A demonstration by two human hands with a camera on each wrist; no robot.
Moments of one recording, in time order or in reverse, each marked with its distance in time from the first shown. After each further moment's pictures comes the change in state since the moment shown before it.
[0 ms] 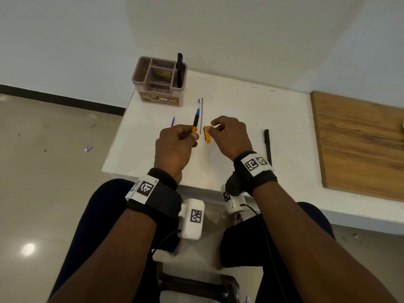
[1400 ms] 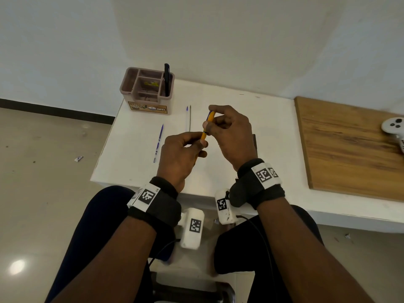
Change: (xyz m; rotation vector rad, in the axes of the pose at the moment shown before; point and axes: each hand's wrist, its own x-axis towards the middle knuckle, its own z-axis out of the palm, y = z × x) left_hand -0.025 0.020 0.025 -0.015 -0.151 0.051; right_hand -0.025 -0.007 -0.041 0.464 0.138 -0.127
